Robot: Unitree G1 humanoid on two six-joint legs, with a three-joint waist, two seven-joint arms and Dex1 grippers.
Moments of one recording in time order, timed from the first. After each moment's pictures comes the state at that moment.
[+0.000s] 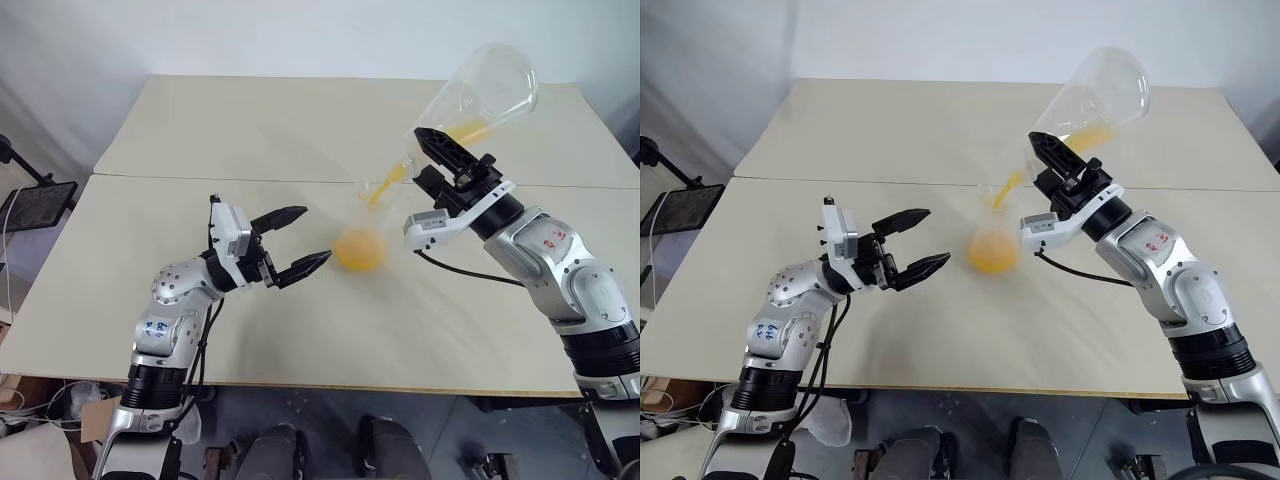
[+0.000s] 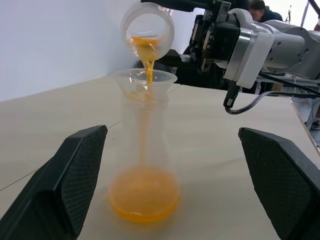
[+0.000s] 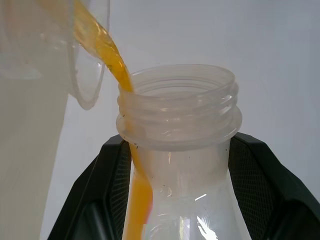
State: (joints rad) left arm -0.42 0.35 0.03 -0.08 -0.49 0.16 -0.87; right arm -0.61 -0.77 0.15 -0.07 -0.91 -0.35 0.07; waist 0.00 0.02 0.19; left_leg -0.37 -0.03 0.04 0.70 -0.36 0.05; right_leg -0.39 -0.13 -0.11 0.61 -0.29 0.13
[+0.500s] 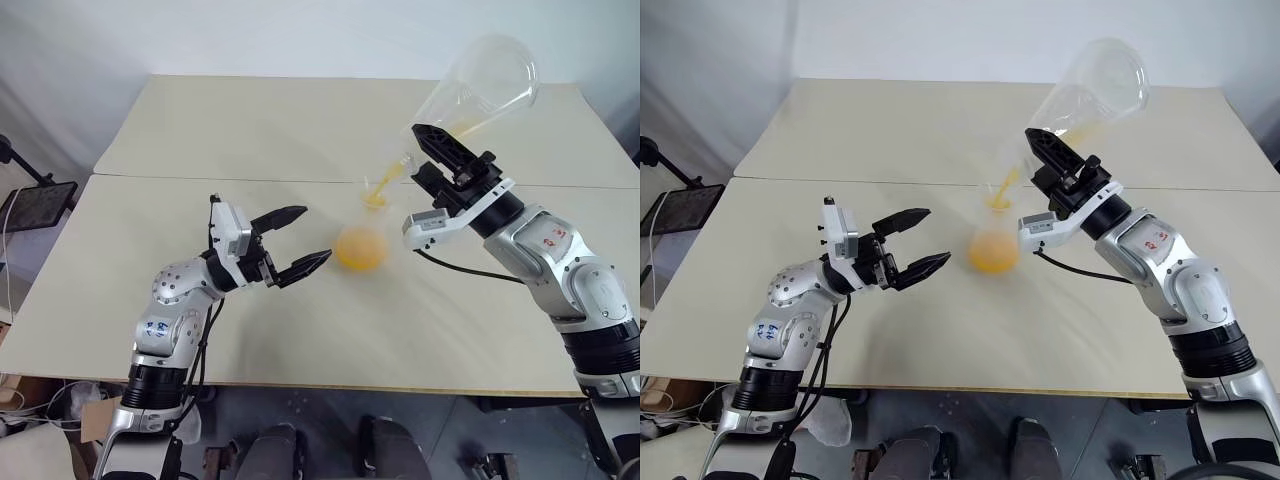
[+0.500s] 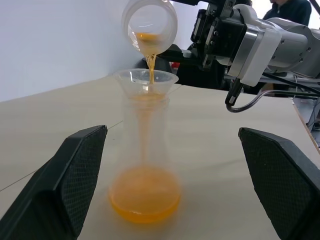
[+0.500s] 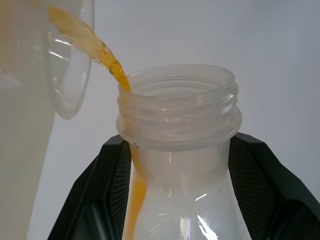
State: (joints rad) left arm -0.42 0.35 0.03 -0.08 -0.48 0.16 -0.87; right arm -0.62 -0.77 0.15 -0.07 -0.93 -0.38 0.05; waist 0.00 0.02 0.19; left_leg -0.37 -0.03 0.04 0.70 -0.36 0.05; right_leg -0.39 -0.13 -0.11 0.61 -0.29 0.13
